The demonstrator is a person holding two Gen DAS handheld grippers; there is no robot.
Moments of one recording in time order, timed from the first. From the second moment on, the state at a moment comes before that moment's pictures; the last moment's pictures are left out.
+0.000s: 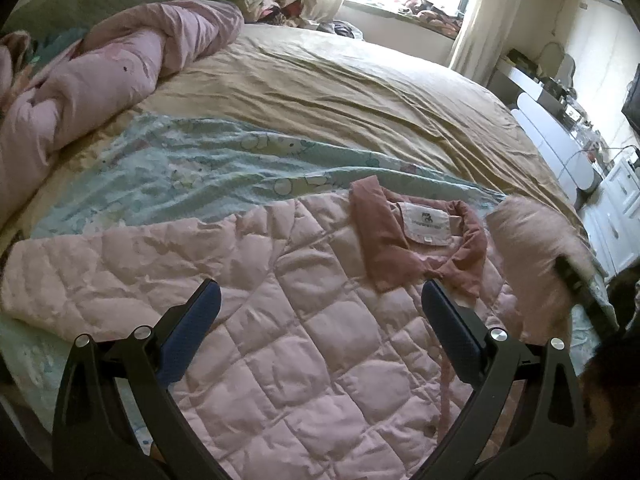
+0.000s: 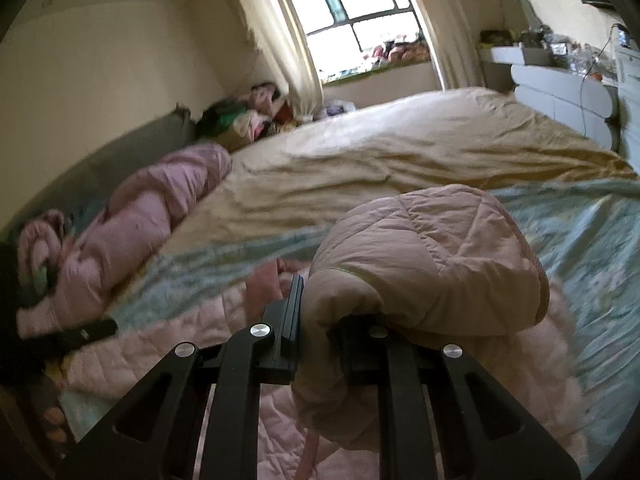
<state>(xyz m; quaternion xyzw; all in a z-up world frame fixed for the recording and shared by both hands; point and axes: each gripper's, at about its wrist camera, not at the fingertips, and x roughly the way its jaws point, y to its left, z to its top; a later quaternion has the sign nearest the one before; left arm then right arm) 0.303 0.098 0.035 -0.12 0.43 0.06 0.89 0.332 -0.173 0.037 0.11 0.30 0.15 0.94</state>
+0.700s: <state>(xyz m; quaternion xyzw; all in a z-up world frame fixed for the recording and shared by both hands) 0.298 0.077 0.016 -0.12 0.45 0.01 0.88 0.295 -0.176 -0.044 0.26 0.39 0.18 0.86</state>
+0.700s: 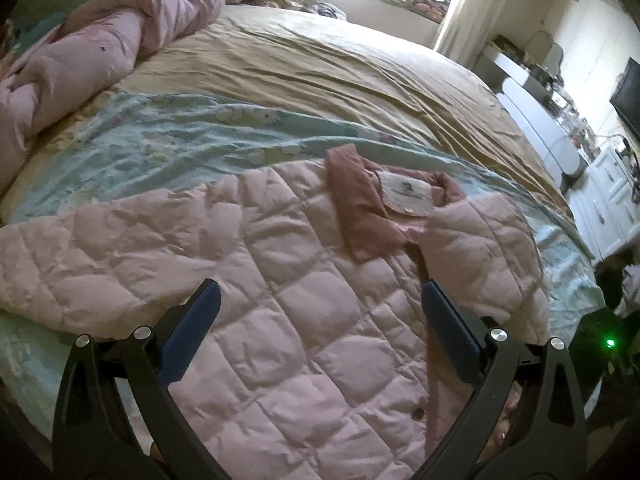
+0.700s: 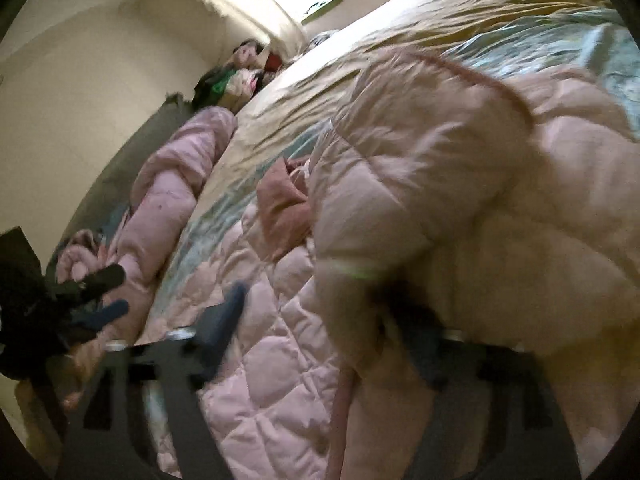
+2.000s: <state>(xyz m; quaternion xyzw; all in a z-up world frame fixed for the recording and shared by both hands) 0.294 0.102 0.019 -0.19 0.47 -0.01 0.86 0.306 -0.179 -0.016 0.27 0.33 0.19 0.89</state>
